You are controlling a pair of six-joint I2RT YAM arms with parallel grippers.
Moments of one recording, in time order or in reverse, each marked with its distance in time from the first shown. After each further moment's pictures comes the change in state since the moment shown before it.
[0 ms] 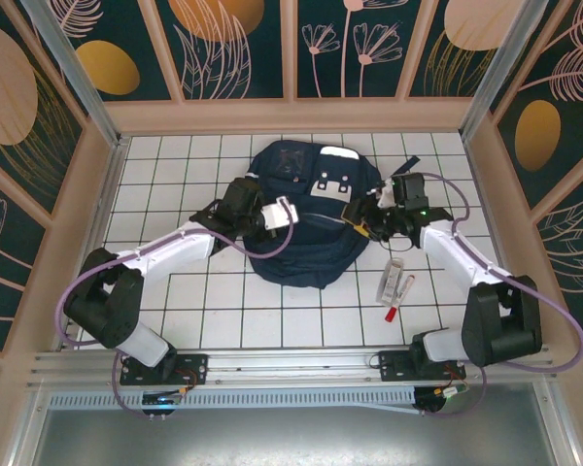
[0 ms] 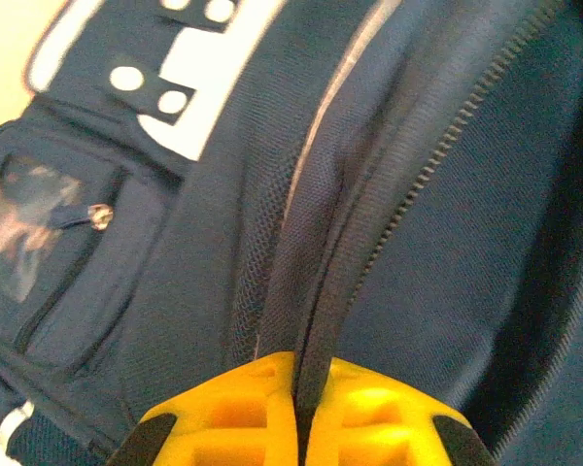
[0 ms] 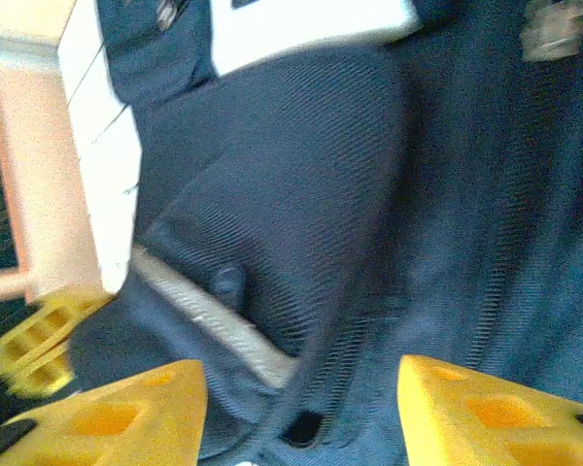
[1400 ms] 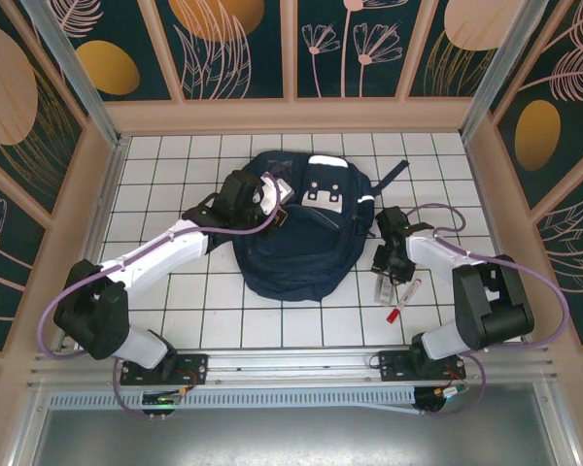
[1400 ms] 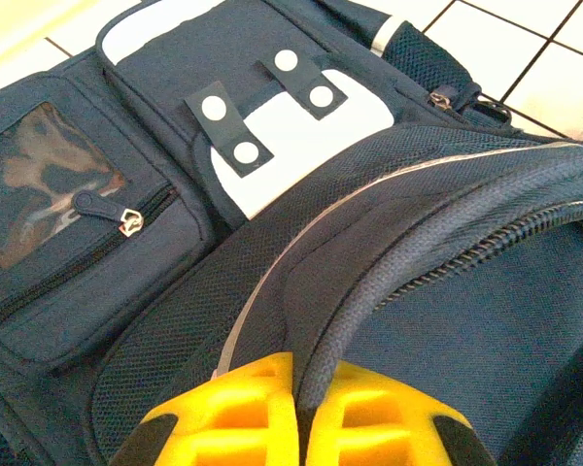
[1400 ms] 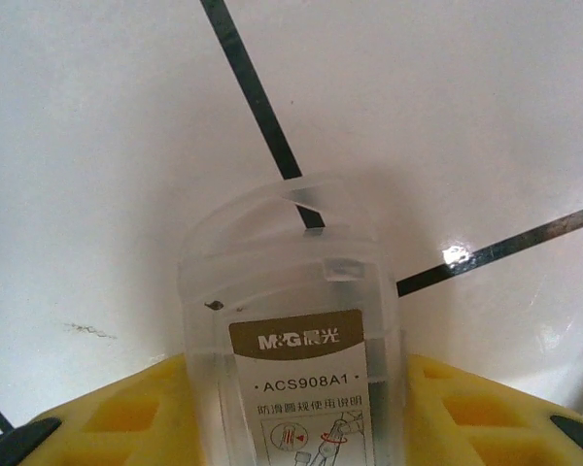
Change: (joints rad) left arm -0.023 -0.073 0.055 -0.111 -0.034 -0.525; right arm 0.078 0.121 -0.162 -0.273 0.600 -0.069
